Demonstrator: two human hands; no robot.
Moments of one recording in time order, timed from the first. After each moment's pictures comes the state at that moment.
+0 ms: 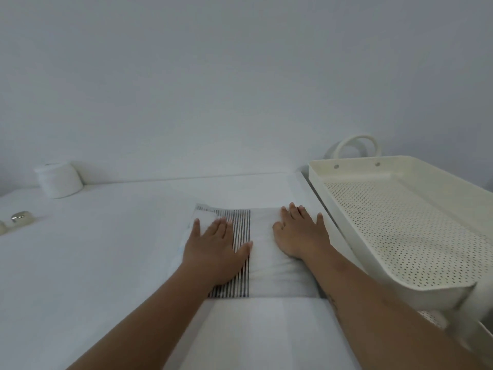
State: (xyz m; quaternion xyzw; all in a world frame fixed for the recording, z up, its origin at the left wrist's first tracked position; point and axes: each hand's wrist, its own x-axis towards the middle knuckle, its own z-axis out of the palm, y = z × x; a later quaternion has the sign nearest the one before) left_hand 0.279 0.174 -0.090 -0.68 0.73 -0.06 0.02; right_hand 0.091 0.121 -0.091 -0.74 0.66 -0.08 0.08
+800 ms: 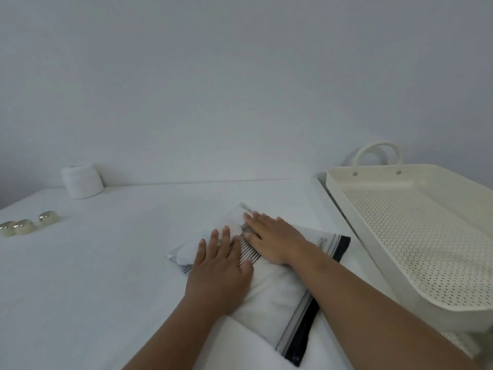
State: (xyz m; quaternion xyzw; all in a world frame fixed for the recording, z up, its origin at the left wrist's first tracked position) left_hand 0.293 0.210 -0.103 -0.69 0.72 -0.06 -0.03; right_hand 0.155 0.105 -0.087 -0.87 0.48 -0.04 0.09
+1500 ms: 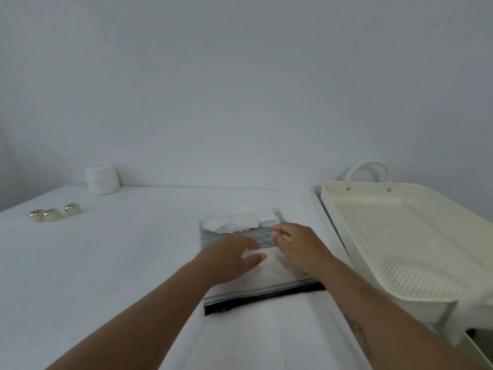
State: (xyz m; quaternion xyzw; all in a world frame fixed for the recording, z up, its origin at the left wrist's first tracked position) left_hand 0.285 0.213 -0.059 -0.61 0.77 0.07 -0.17; right_hand 0.094 0.174 -0.054 -0.78 0.52 -0.29 0.22
